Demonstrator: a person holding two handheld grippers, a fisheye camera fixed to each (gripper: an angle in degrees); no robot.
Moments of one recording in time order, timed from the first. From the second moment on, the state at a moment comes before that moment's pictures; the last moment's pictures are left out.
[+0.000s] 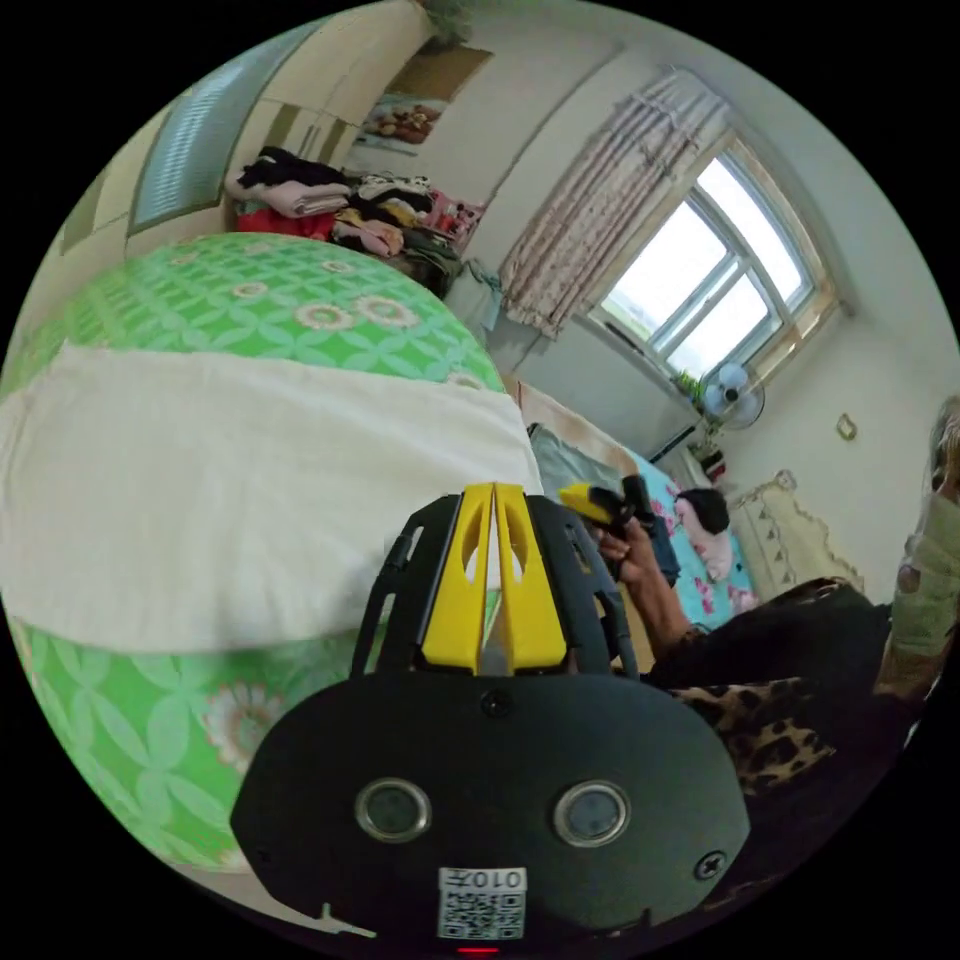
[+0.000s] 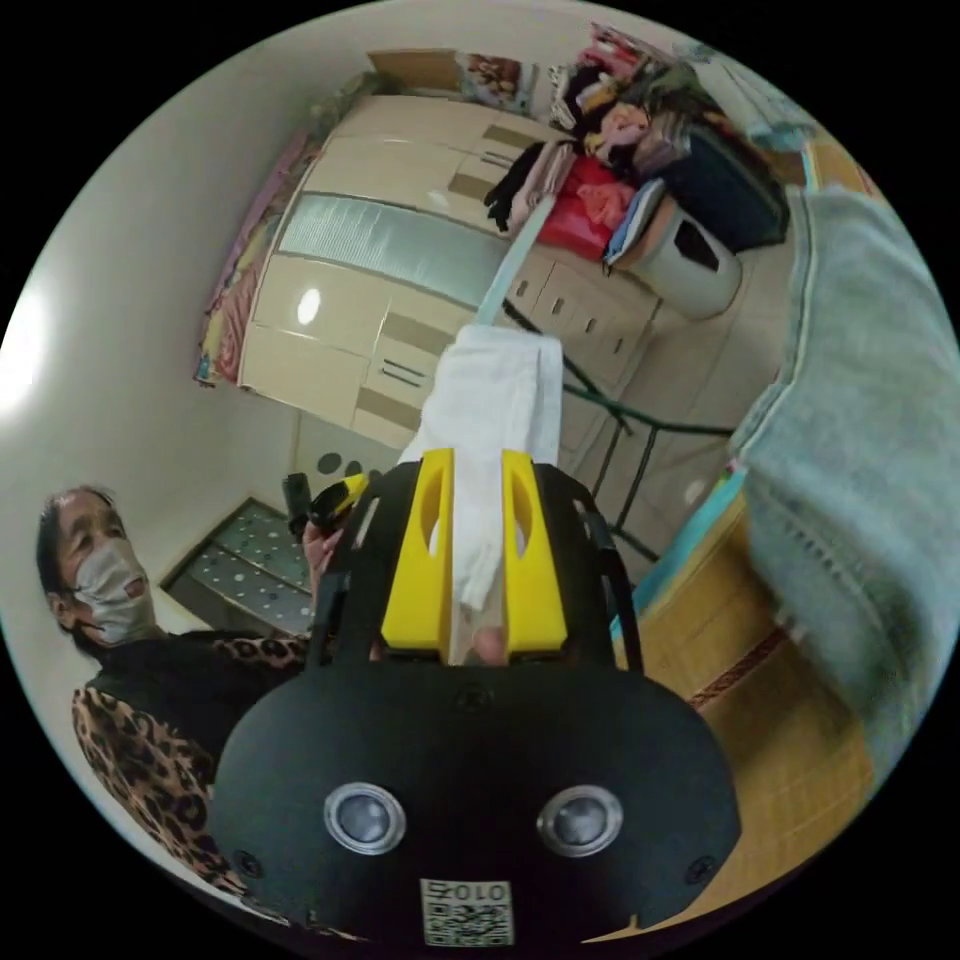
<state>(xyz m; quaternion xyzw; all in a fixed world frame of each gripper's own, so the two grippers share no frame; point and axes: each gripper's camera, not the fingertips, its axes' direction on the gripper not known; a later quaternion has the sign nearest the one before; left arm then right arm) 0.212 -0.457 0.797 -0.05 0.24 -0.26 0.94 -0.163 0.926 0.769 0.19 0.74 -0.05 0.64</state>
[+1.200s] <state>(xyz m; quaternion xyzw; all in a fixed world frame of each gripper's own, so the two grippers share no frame) 0.226 -0.607 0.899 -0.13 0.25 -0.14 0.95 -0.170 0.792 0.791 -0.08 0.85 -0.14 0.50</state>
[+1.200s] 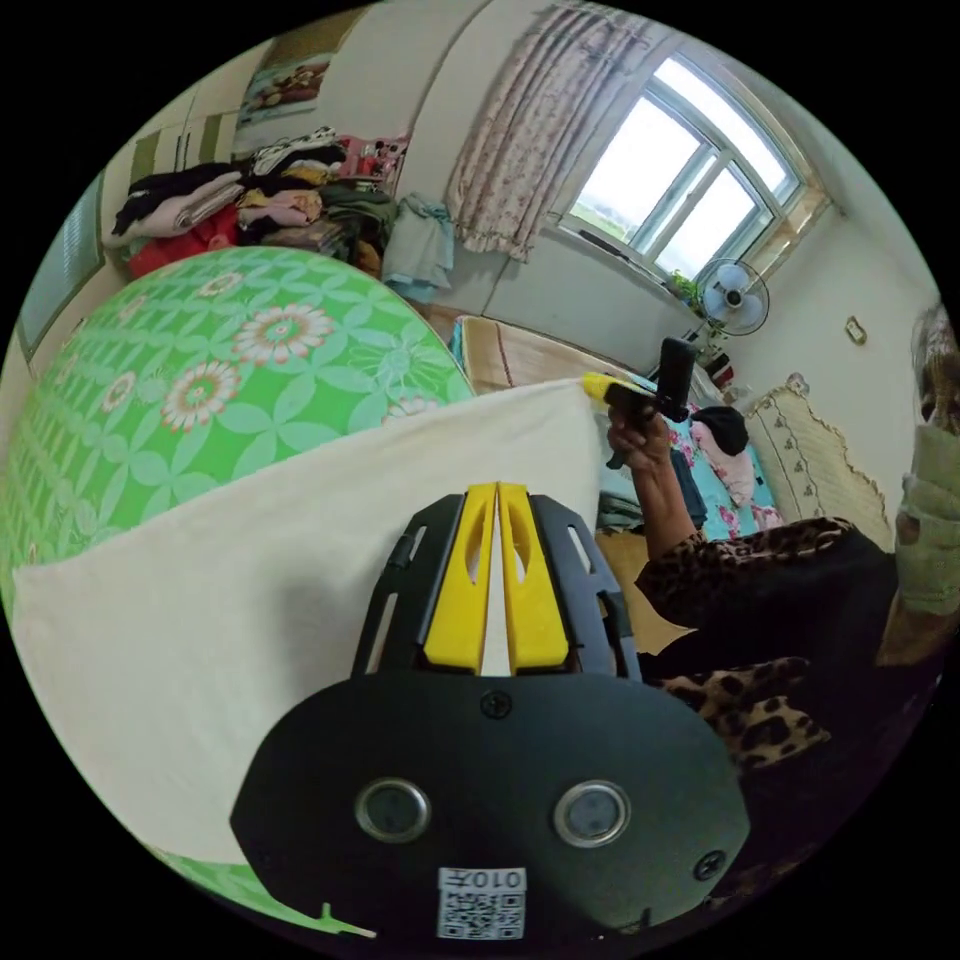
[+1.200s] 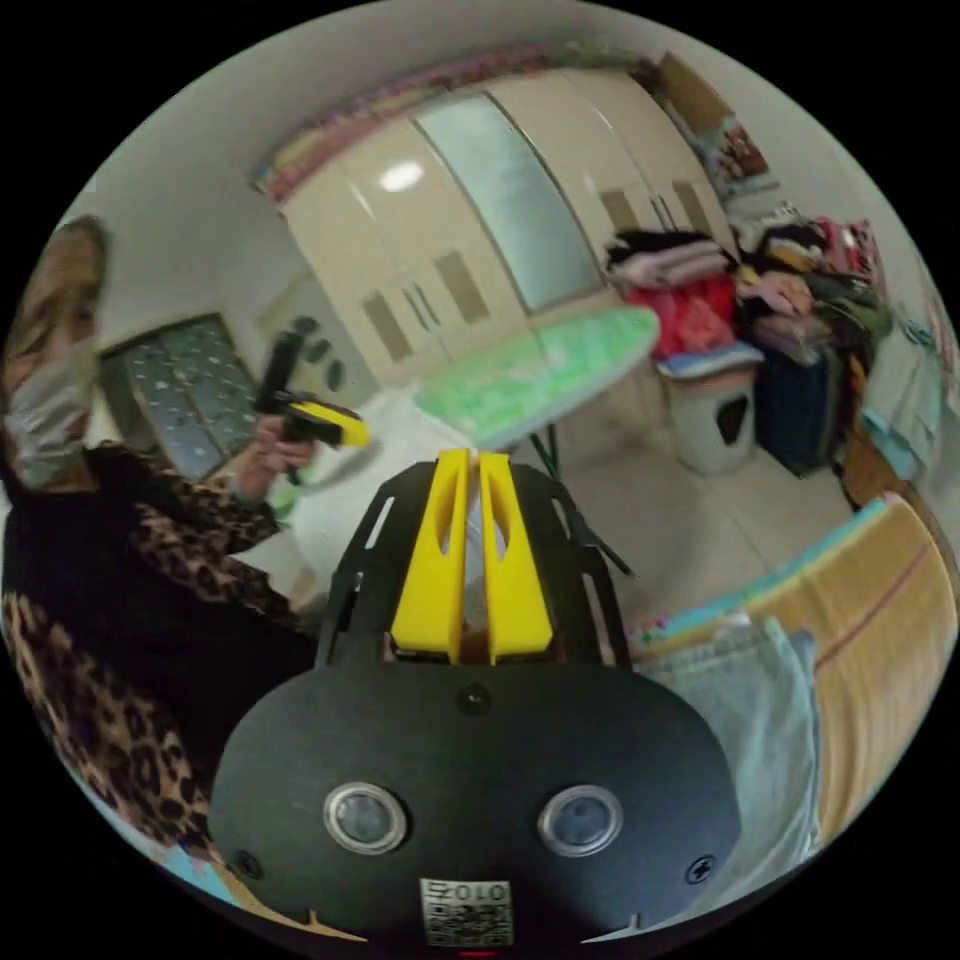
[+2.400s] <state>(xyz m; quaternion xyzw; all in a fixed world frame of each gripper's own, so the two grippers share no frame) 0.219 -0.540 0.894 -0.12 0.30 -0.16 0.93 -0.188 0.910 0.714 0.07 0.65 -0.10 0.75</state>
